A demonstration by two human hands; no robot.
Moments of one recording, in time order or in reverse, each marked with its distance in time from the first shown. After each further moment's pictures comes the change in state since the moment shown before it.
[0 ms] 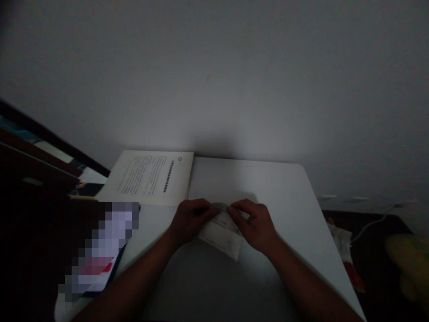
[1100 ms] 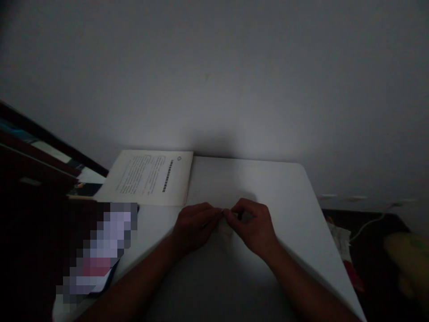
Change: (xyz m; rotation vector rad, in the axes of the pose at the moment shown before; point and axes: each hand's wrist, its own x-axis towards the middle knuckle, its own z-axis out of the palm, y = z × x) left_hand -0.005 -0.004 0.011 0.409 0.094 0.672; right_hand -0.001 -0.012 0.005 0.031 0.074 0.087
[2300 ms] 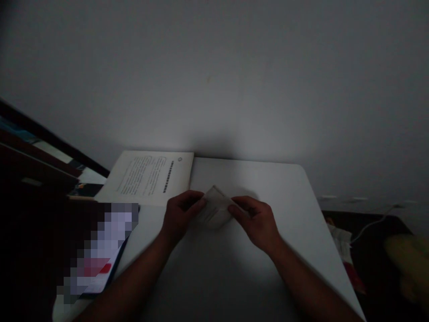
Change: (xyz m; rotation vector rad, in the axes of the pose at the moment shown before) left_hand 0.008 -0.006 -0.019 -0.518 0.215 -0.724; right_hand 0.005 0.014 -0.001 0.238 -0.028 0.093
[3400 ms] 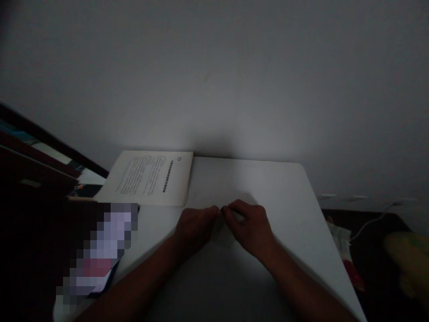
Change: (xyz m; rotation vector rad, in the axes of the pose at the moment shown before) left_hand -0.014 -0.006 0.016 0.816 -0.161 0.806; right_hand -0.006 -0.019 0.006 -0.360 -0.038 -0.161
